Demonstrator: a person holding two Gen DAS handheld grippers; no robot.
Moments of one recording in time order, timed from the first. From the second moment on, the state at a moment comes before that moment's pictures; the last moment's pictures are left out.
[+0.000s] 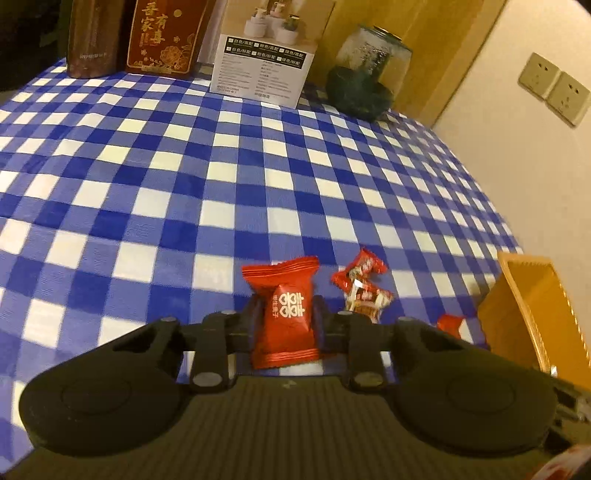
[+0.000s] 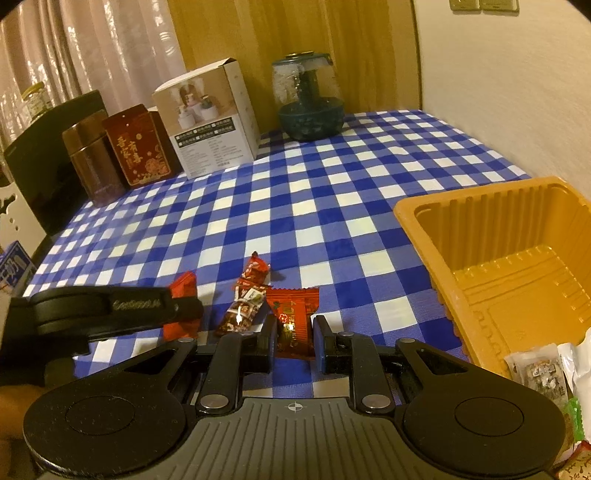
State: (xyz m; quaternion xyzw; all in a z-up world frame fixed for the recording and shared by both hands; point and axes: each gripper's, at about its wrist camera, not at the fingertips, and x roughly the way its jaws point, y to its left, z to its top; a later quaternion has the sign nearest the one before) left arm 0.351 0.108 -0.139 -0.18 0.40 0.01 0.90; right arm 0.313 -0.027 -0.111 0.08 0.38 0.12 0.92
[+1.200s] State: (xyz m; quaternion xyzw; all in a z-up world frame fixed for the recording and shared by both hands) left arm 0.141 0.057 -0.058 -0.12 0.39 -0.02 0.91; right arm 0.142 -0.059 -0.030 0.06 0.36 0.14 0.92
